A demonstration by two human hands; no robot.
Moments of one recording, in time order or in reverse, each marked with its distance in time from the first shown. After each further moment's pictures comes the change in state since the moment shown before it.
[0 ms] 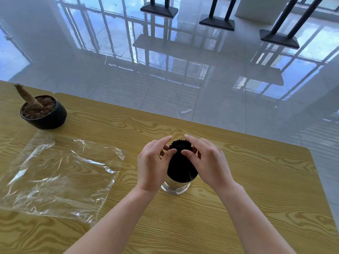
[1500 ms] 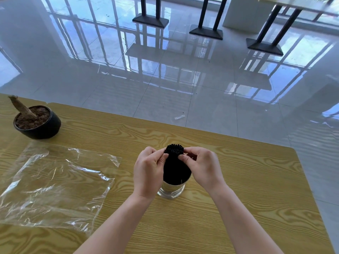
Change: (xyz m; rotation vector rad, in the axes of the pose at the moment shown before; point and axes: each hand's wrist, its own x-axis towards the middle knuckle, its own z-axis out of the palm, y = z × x) left_hand -0.004 0.005 0.001 0.086 -0.035 -0.010; right_hand -0.002 0.006 0.005 0.218 0.024 0.280
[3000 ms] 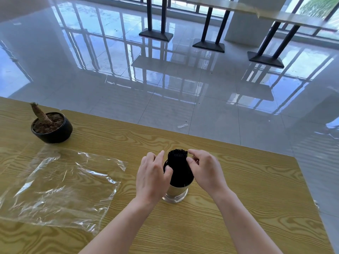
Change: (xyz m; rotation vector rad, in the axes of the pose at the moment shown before) left_hand -0.008 0.004 -0.013 0.272 -0.200 -0.125; right_hand -0.008 -0.019 -0.008 -0.142 -0.008 -0.036
